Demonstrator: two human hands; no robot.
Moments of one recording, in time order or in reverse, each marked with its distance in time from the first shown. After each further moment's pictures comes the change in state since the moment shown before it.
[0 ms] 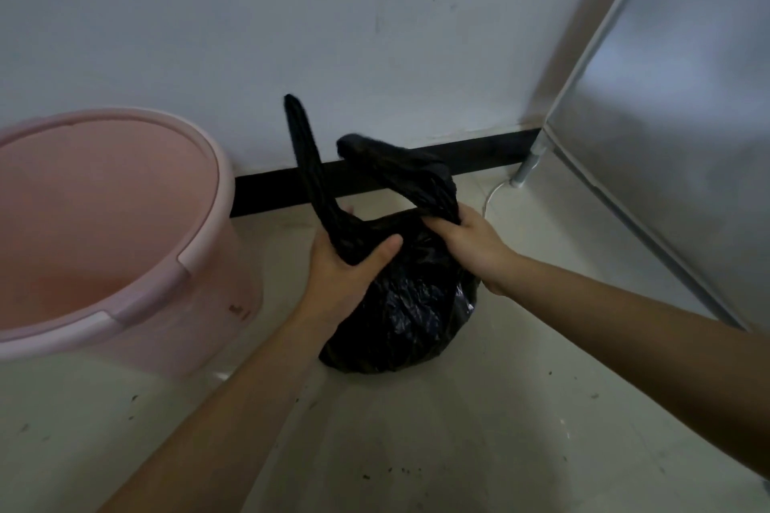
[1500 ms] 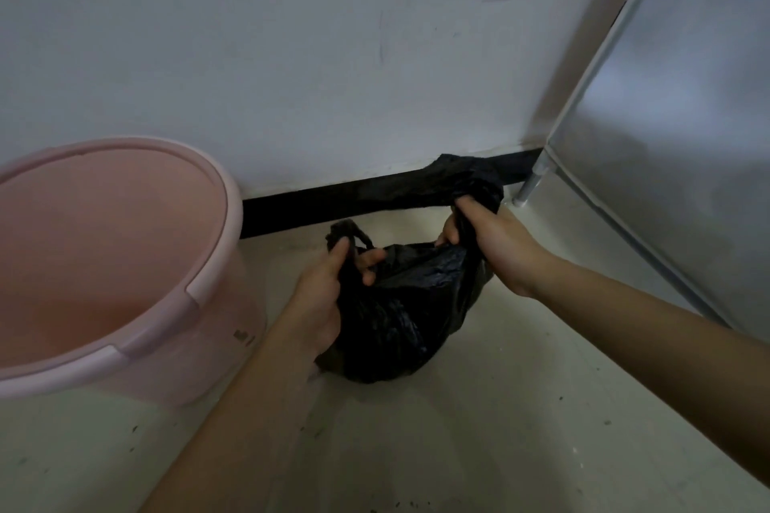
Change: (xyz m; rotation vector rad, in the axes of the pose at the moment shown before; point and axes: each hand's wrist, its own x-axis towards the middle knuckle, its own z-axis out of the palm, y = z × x) left_hand 0.026 -0.002 -0.017 -0.686 -0.156 -0.458; right_hand 0.000 -0.034 -0.023 0.127 -0.055 -0.036
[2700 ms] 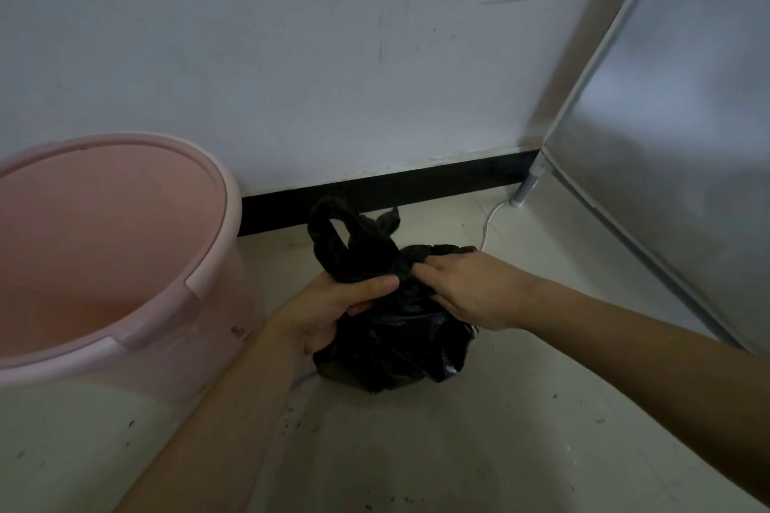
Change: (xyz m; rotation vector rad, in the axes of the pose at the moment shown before) left_hand -0.023 0.003 -0.005 0.448 -0.327 0.003; right_hand -0.008 0.042 -0.002 -1.364 -0.495 -0.688
